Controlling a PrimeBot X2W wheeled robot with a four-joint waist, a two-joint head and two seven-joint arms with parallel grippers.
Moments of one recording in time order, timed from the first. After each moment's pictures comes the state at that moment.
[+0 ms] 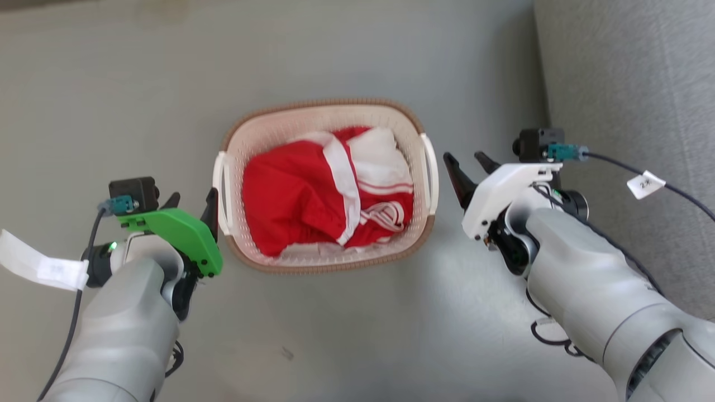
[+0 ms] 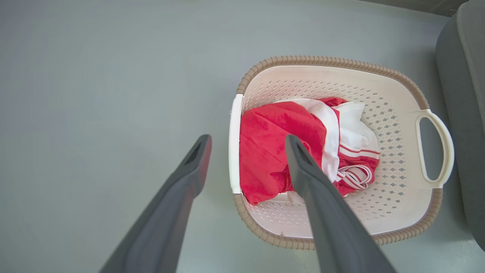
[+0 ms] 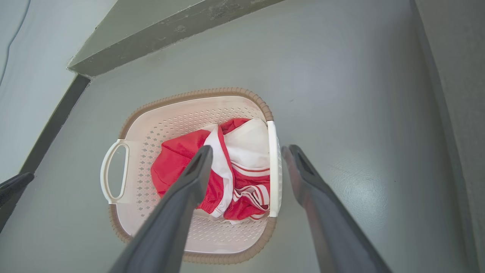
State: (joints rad) left arm -0.79 0.08 -0.71 1.21 -0.90 -0.13 -0.24; right arm -0.85 -0.06 1.06 1.14 1.17 0.07 -0.25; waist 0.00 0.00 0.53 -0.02
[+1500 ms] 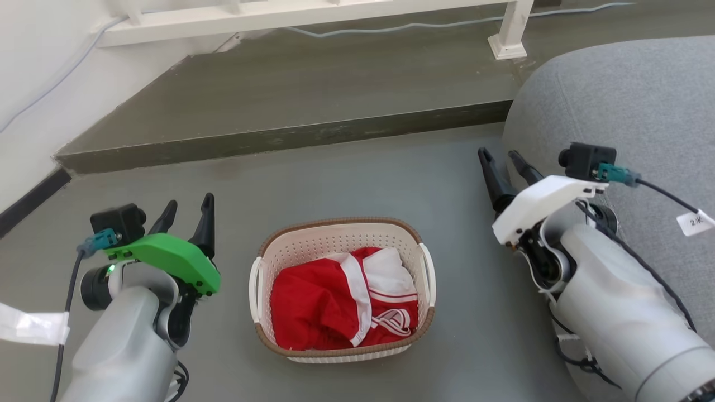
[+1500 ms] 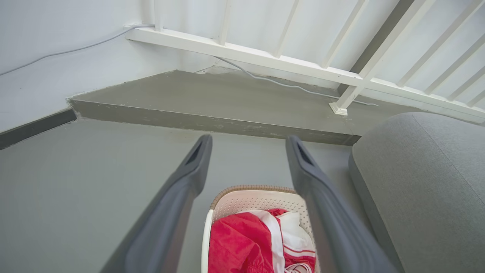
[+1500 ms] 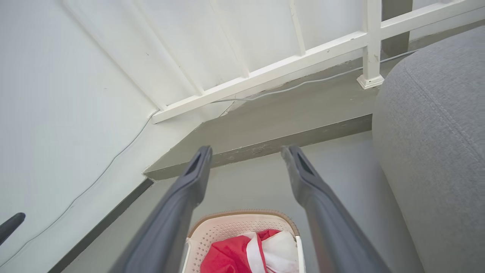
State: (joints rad) left arm -0.57 0.15 -0.50 0.84 -0.82 -0.09 -0.25; right arm -0.65 -0.16 0.71 0.84 0.95 0.03 -0.25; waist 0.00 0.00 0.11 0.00
